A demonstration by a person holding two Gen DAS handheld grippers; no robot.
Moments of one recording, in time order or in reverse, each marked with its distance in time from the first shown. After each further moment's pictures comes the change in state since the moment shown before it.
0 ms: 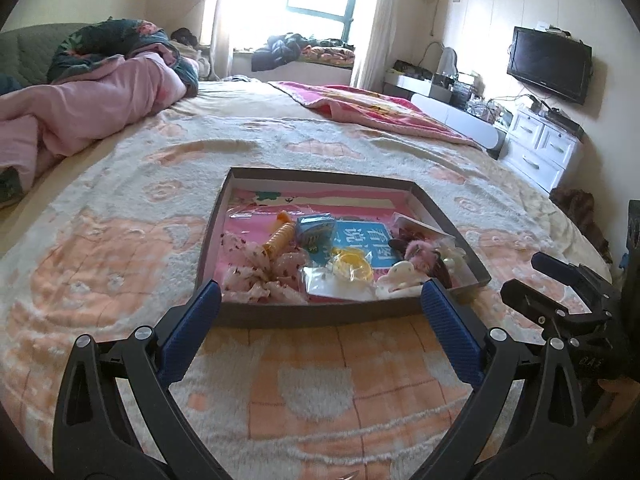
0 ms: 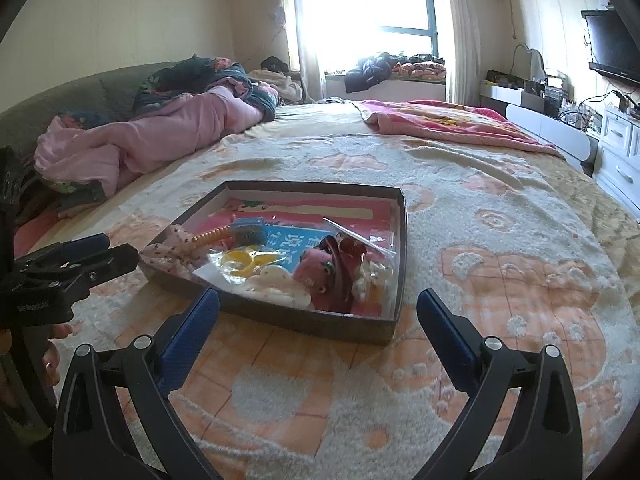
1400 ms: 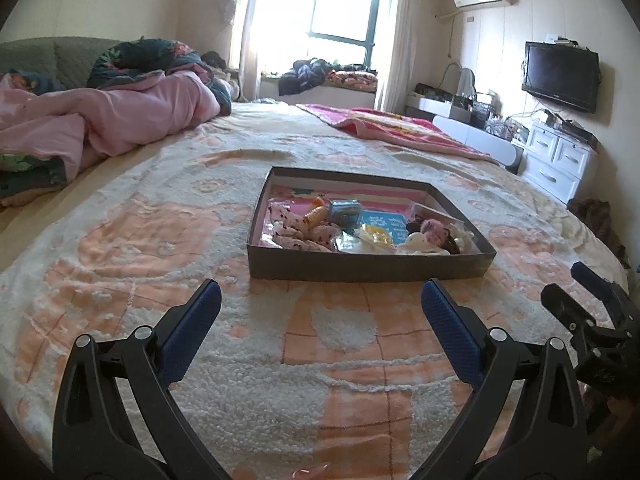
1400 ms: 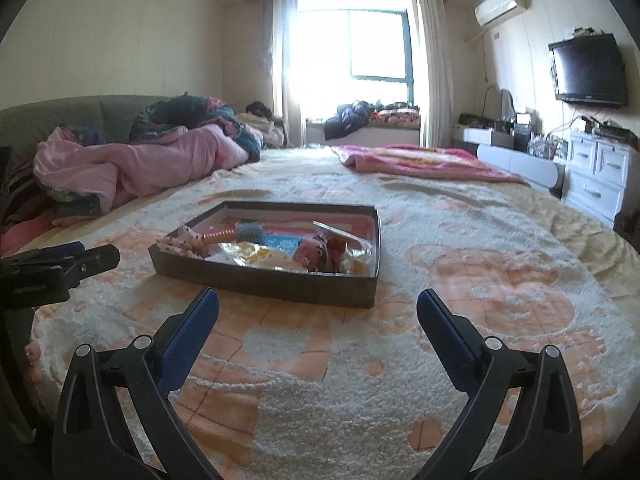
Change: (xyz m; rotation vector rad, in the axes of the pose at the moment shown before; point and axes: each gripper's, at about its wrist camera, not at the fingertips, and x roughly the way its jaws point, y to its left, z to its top) left arm -0.053 0.005 -0.052 -0.007 -0.115 0.104; right arm -0.061 0.022 -0.067 -0.015 -0.216 -0.101
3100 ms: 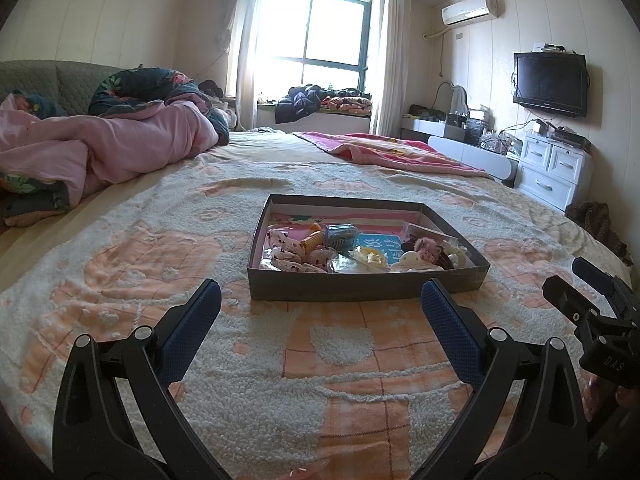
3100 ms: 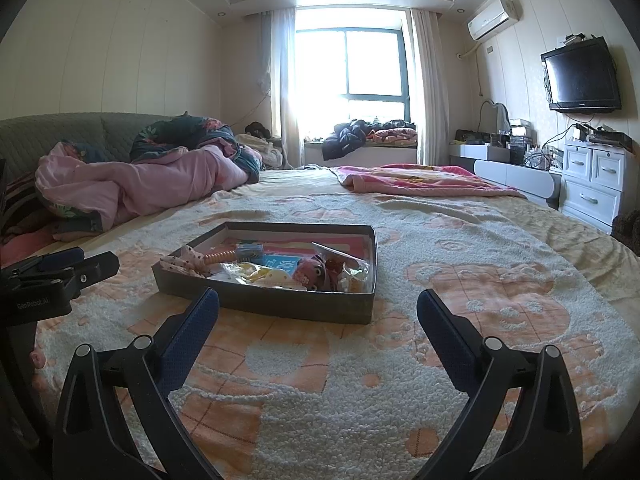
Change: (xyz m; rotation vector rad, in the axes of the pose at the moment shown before) left arm -0.012 -0.006 -0.003 0.034 -0.098 -0.001; right arm -0.009 -0.001 0.003 0.019 -0.068 -0.001
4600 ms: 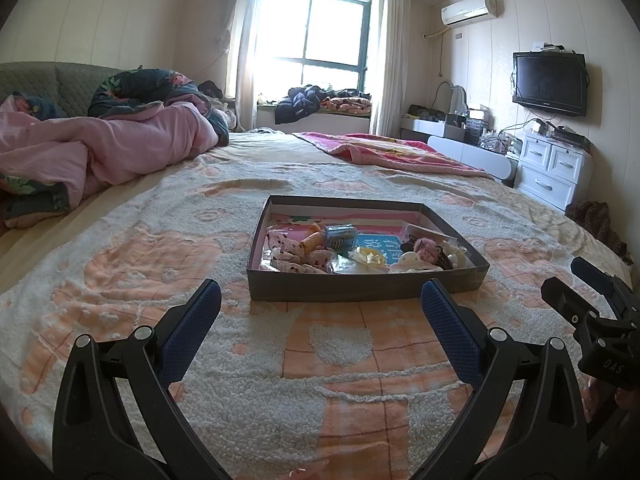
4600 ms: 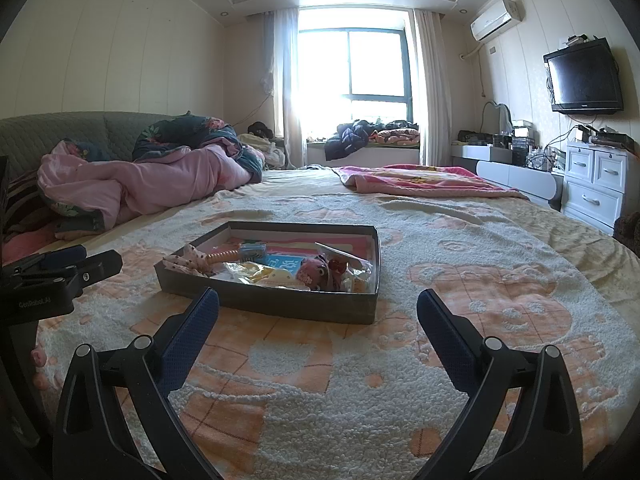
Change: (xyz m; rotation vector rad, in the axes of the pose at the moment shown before) left arm 0.001 -0.001 -0.001 0.003 -0.001 0.000; right arm 0.001 0.002 -0.002 -0.003 0.002 0.006
